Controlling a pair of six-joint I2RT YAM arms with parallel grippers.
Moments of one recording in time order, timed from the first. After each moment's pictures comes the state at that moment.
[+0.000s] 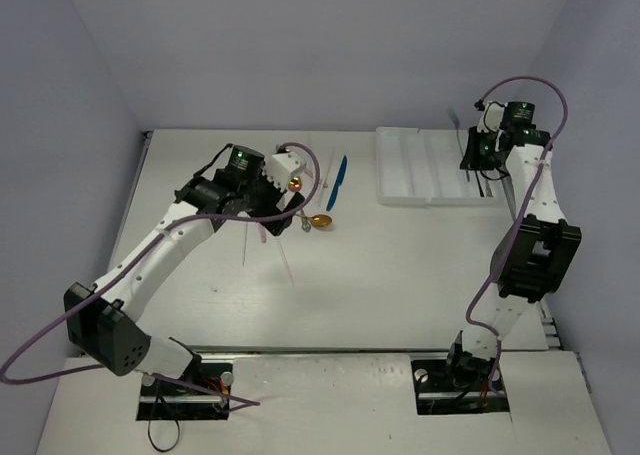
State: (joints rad) left arm -0.52 1.42 1.40 -0.77 0.14 0.22; right arm -0.22 1.85 1.73 -0.76 -0.34 -0.18
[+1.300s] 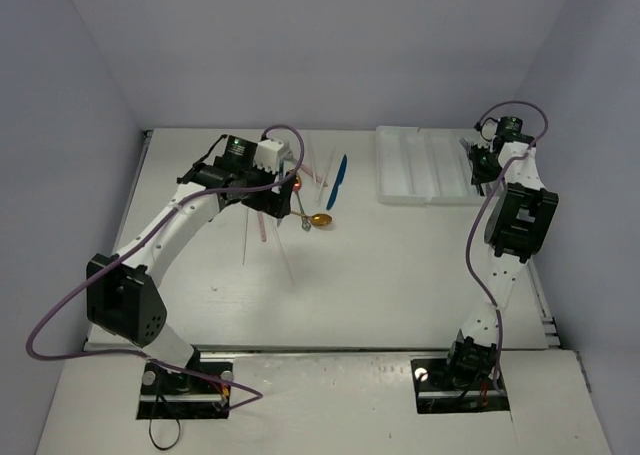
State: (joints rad) left arm -0.40 1.56 1.43 -0.72 0.22 0.01; right arm -0.30 2.36 2.05 -0.76 -0.16 -0.28
